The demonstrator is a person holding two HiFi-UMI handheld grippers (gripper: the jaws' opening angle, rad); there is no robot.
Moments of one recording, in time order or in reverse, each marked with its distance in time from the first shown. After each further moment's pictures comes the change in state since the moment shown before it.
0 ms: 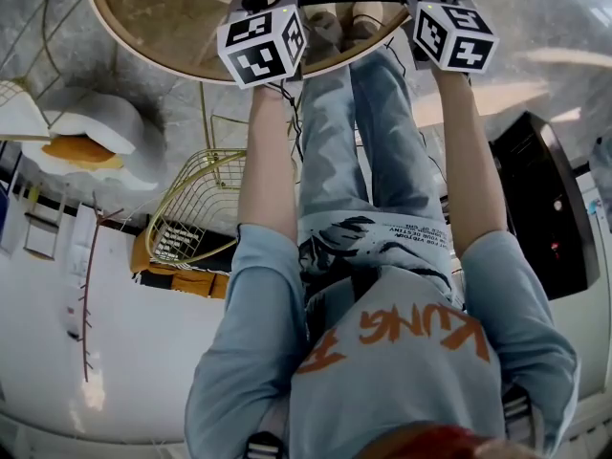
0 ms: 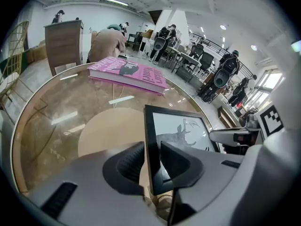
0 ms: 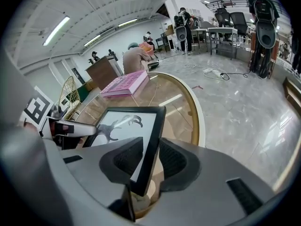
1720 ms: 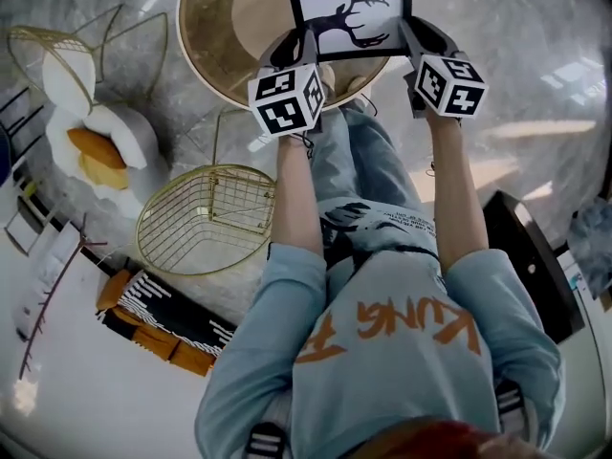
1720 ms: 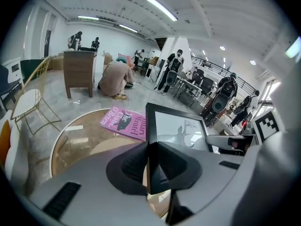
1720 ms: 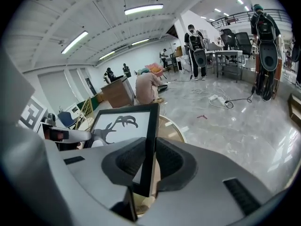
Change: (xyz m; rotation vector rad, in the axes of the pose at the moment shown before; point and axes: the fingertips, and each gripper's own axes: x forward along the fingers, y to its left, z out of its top) left arm -0.128 -0.055 0.083 -0.081 -0.265 0.071; right arm -0.105 0.033 0.113 -0.084 -0.192 0.082
